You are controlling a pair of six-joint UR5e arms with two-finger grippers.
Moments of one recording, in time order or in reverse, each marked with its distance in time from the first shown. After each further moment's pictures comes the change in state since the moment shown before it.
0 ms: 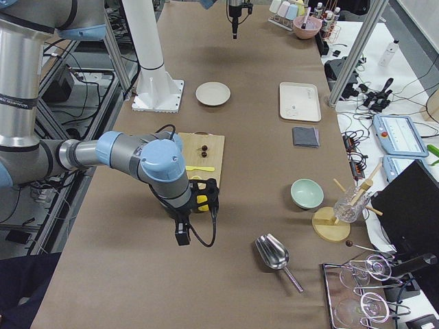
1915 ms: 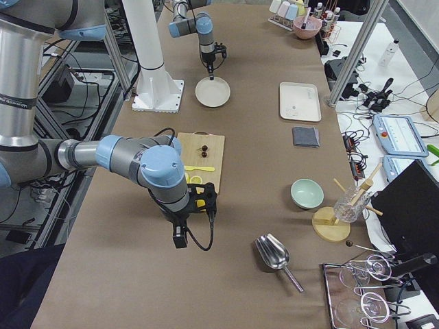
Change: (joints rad) left arm 0.639 -0.502 0.174 0.208 0.540 -0.648; right arm -0.003 -0.023 -0.020 0.009 0.000 -0.010
